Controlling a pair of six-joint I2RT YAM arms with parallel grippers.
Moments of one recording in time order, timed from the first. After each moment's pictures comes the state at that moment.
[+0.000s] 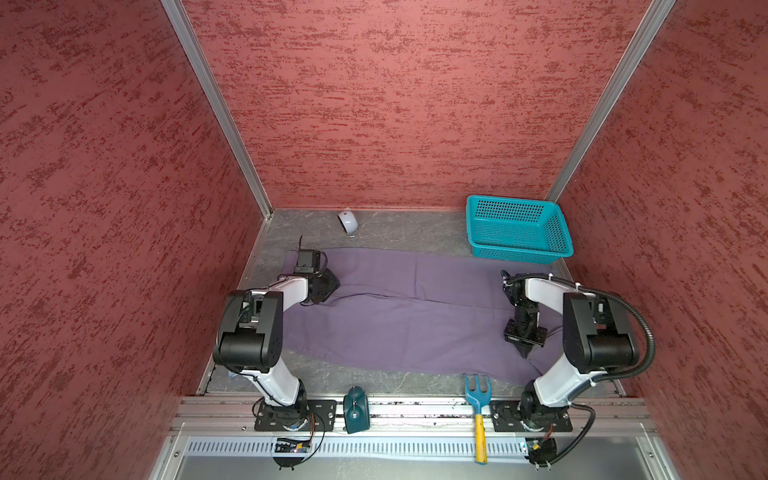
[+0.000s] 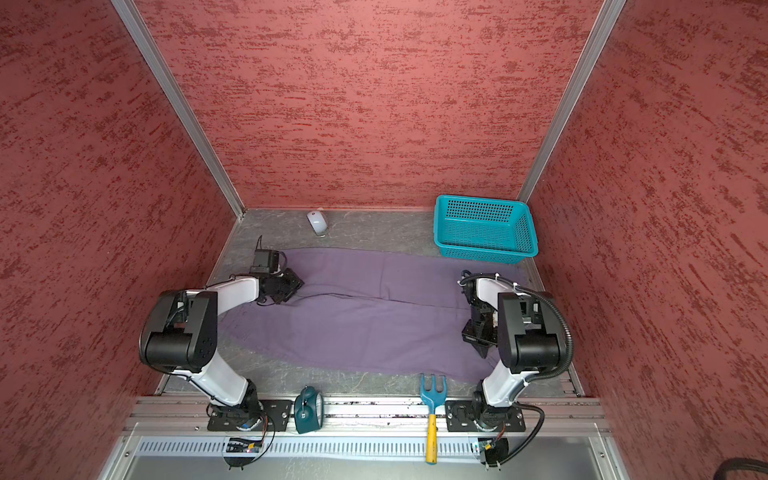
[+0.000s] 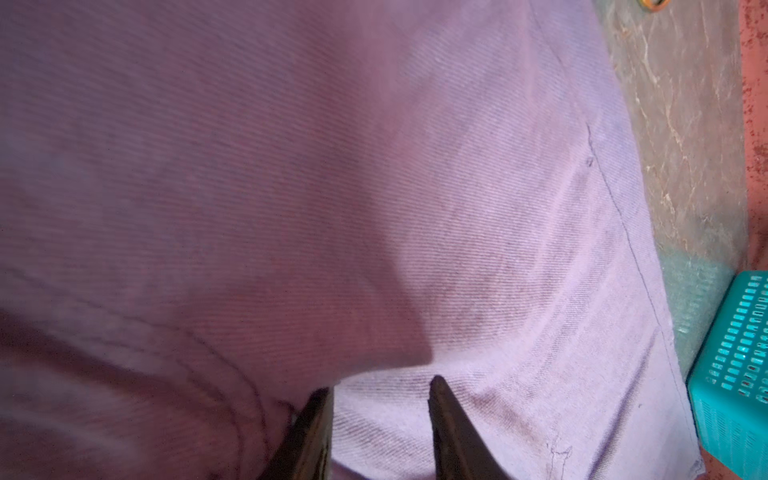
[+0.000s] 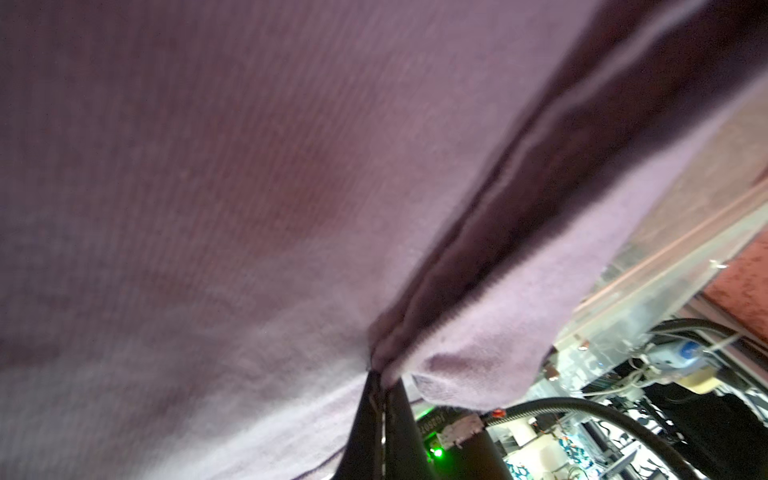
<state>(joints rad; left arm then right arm) -0.02 1.67 0.84 -0.21 0.21 -0.81 0.00 1.67 0.87 -1.22 0.18 0.63</state>
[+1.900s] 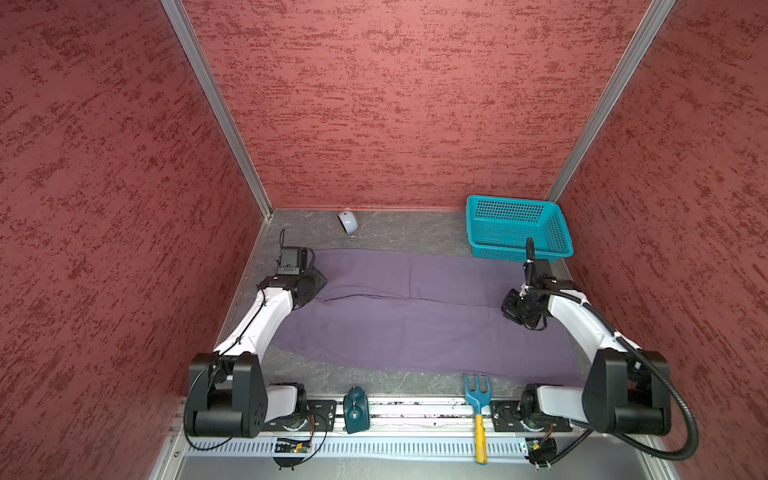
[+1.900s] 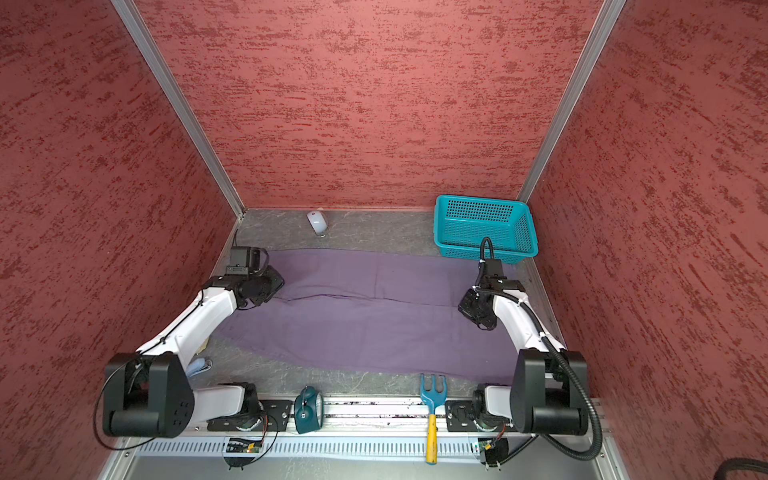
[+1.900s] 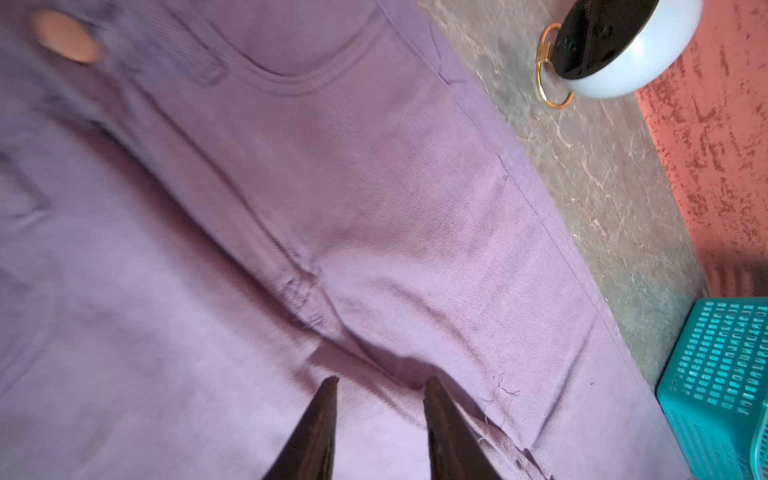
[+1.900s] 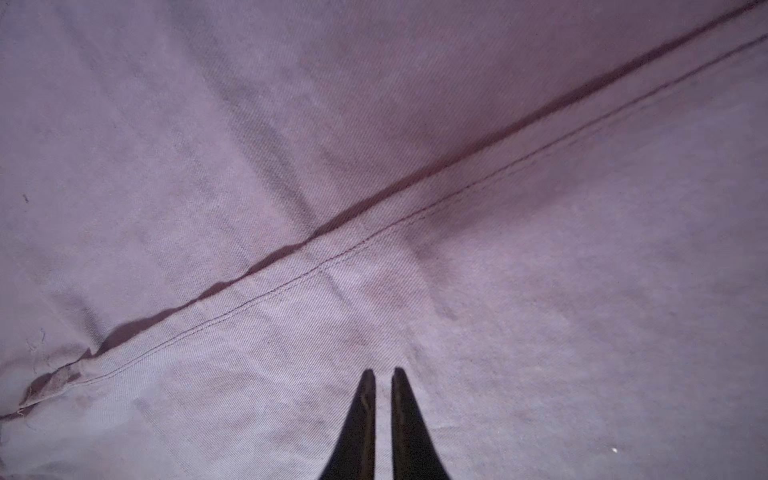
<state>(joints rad) 0.00 1.25 0.84 -0.57 0.04 -0.83 -0.06 1.28 0.81 -0.81 -0.17 0.59</state>
